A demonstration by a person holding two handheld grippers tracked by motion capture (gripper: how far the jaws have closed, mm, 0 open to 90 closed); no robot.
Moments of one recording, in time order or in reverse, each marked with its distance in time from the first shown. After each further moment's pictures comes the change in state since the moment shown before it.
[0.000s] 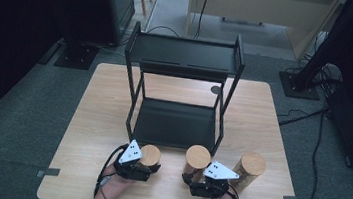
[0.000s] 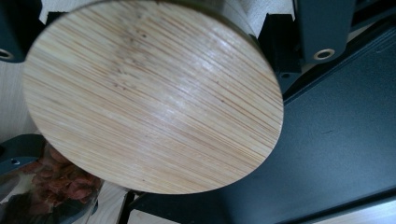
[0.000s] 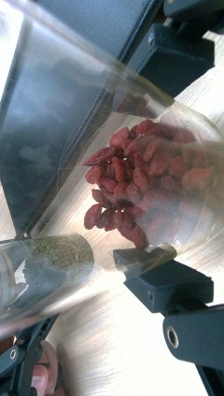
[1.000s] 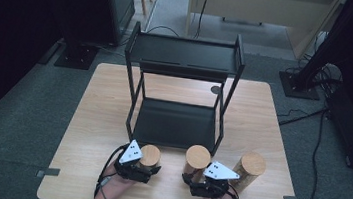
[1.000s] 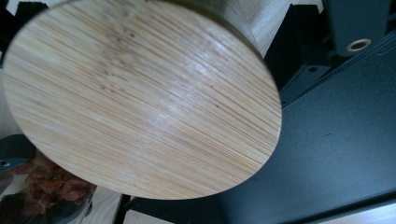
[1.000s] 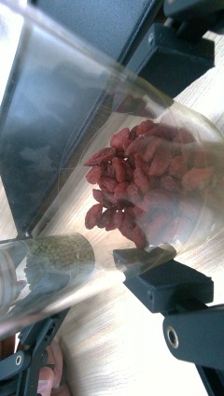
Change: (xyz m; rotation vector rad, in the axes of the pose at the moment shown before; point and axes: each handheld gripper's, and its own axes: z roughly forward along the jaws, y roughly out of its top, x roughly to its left) left arm 0.001 -0.003 0.003 -0.007 0.006 -0.016; right arm 0.000 0.000 0.000 -0.005 0.002 0.000
